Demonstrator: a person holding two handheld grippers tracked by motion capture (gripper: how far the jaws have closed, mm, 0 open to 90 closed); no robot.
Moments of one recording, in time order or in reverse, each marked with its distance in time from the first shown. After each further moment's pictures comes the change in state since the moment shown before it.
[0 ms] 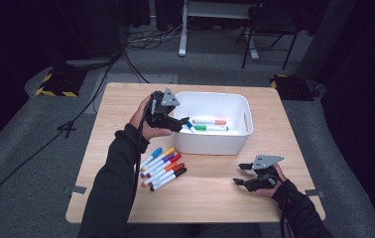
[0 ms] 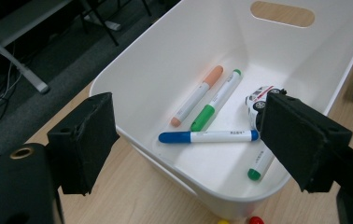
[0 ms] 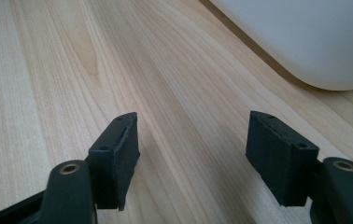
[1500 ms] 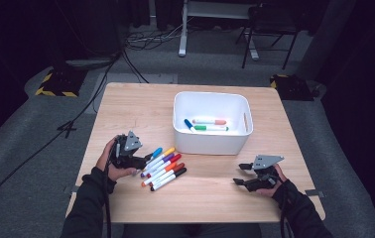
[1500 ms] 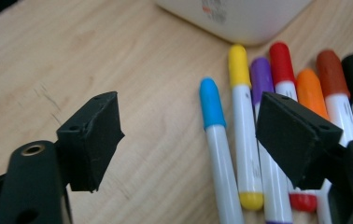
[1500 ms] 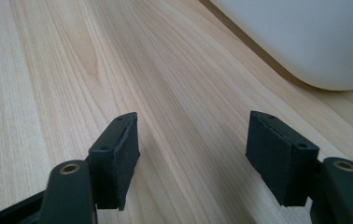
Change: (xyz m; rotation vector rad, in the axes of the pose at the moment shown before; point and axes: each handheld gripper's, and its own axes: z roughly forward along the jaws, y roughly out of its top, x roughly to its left) left arm -0.018 -0.163 -0.022 0.139 0.064 -0.096; right arm 0.000 0.000 0.000 0.000 0.001 0.000
